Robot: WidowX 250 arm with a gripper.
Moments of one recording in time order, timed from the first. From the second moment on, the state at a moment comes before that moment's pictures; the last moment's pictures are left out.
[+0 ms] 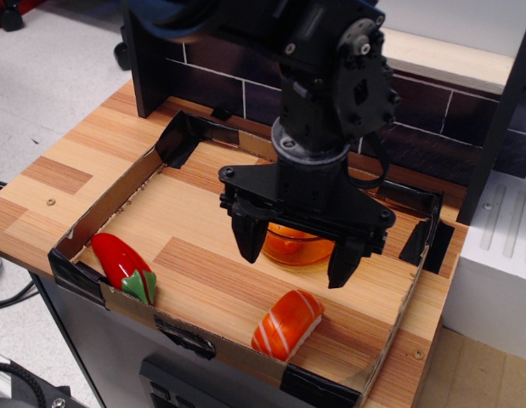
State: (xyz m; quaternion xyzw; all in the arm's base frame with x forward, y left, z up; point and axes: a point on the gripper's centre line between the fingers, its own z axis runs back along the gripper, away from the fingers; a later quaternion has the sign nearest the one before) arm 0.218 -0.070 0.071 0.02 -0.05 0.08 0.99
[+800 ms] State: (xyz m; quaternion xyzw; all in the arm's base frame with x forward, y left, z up) arm 0.241 -0.054 0.086 -0.02 -0.07 0.23 0.97
